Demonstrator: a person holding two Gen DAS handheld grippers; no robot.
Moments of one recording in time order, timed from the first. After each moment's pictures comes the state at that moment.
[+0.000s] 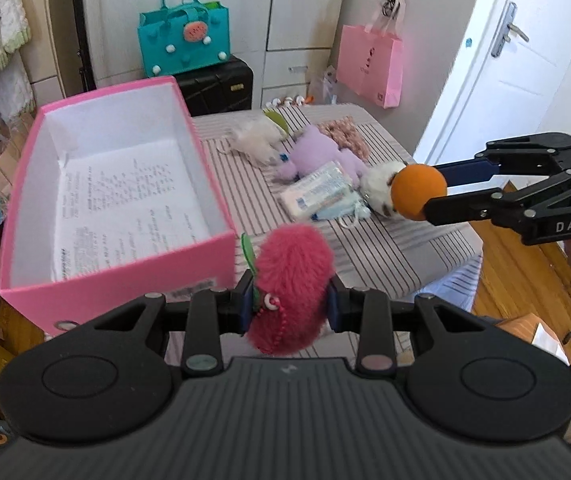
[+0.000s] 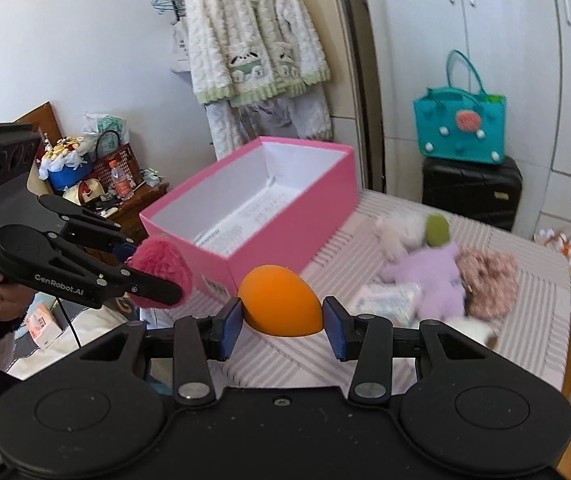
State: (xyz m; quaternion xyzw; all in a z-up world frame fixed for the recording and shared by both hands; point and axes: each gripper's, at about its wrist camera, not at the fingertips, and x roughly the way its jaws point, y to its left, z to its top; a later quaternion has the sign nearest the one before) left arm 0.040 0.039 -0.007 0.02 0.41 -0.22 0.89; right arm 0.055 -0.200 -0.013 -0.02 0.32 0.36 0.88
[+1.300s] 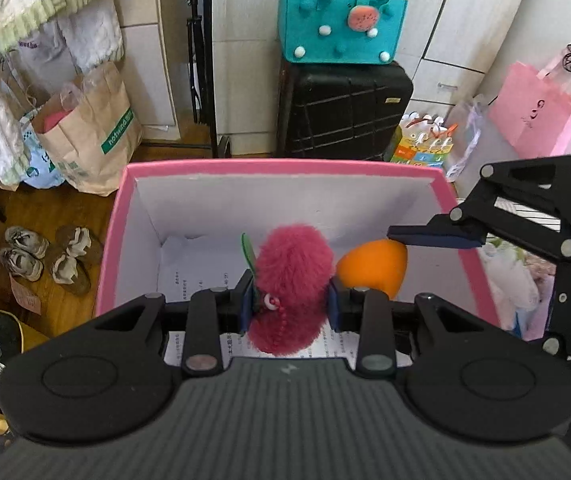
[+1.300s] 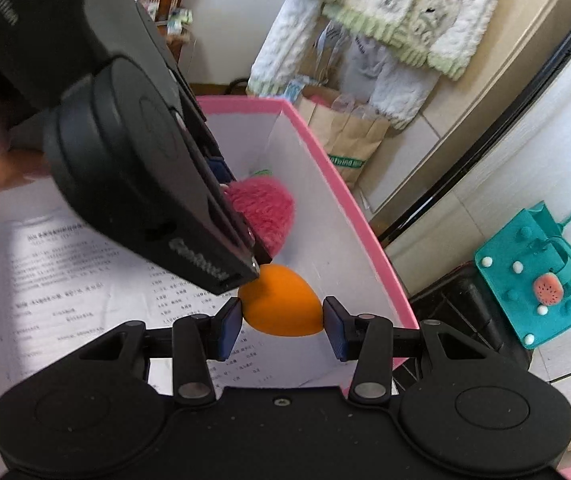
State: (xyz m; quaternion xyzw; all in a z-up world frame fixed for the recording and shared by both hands) left arm 0.311 0.135 -0.062 -0.04 0.48 -0.06 0.88; right arm 0.298 0.037 -0.050 -0.38 0.32 0.40 0.77
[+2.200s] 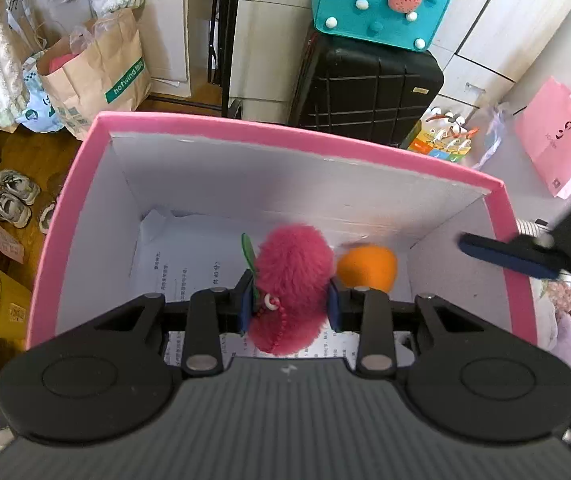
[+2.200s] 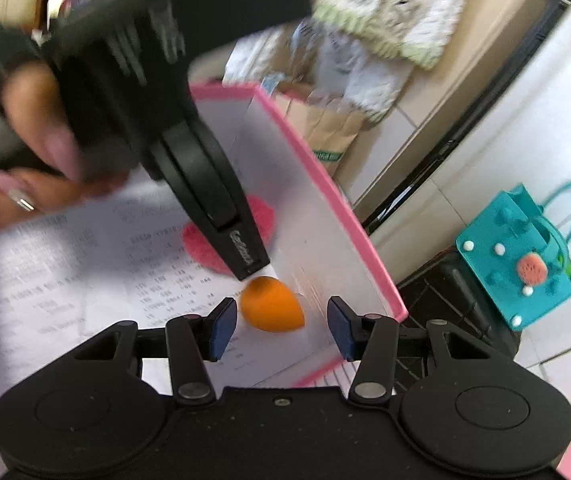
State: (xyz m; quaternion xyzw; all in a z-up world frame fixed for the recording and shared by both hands) left arm 0.336 0.140 -0.092 -0.10 0.51 -0.03 0.85; right arm 0.293 0.016 -0.044 -0.35 0.31 0.38 0.80
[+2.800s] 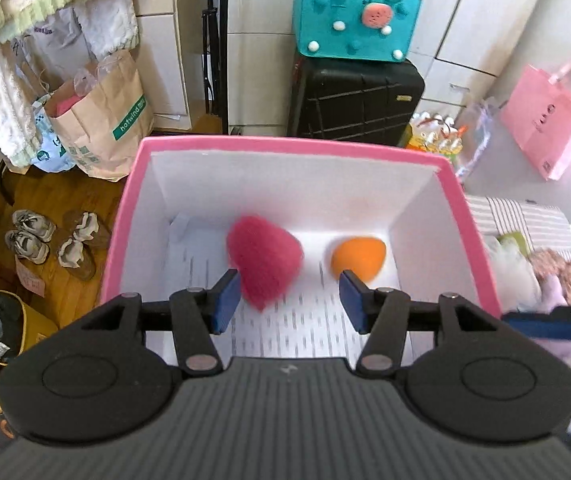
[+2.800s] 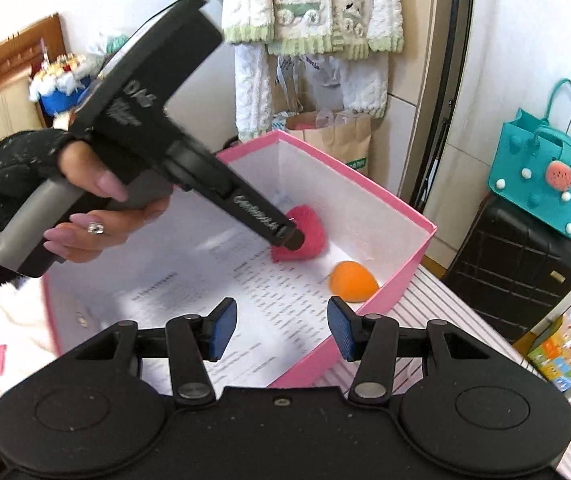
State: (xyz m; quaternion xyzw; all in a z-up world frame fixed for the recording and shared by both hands) left arm 0.290 0.140 -0.051 -0.05 0.48 -0.05 0.87; right arm 0.238 -0.040 -0.017 -0.15 0.36 0.41 0.82
